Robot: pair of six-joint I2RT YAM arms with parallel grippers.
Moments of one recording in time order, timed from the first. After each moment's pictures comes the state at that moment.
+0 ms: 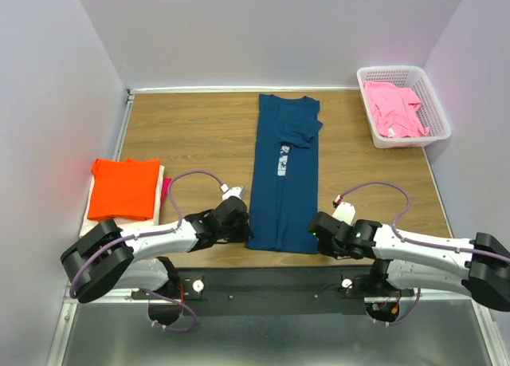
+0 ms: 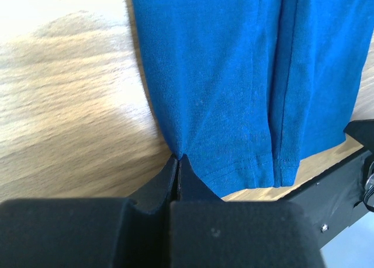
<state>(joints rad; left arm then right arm) -0.94 1.24 0.42 -0.03 -0.05 -0.90 1.07 1.03 0.46 -0.65 0.34 1.26</state>
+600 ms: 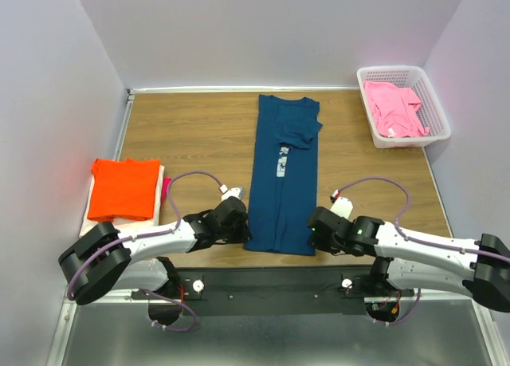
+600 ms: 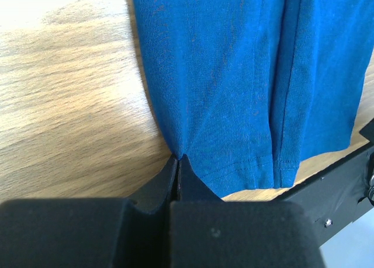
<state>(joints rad) -0.94 1.21 0.42 -0.07 -0.04 -0.90 1.07 1.00 0.50 -0.65 0.33 1.25</state>
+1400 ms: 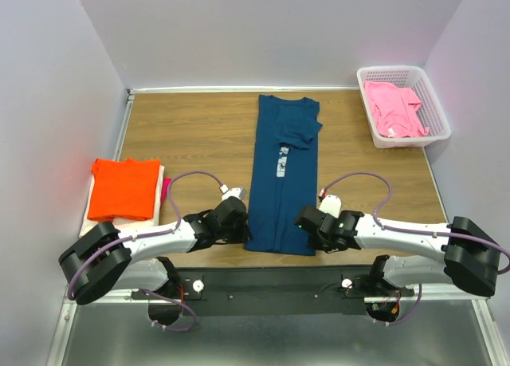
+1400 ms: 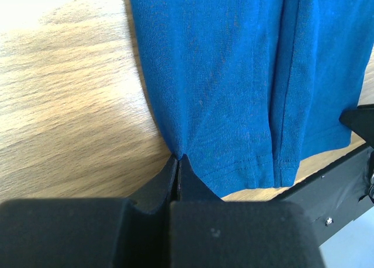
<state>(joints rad) -0.94 1.22 0.42 -0.07 -0.03 -0.90 1.07 1.22 0.58 -0.64 0.35 1.15</state>
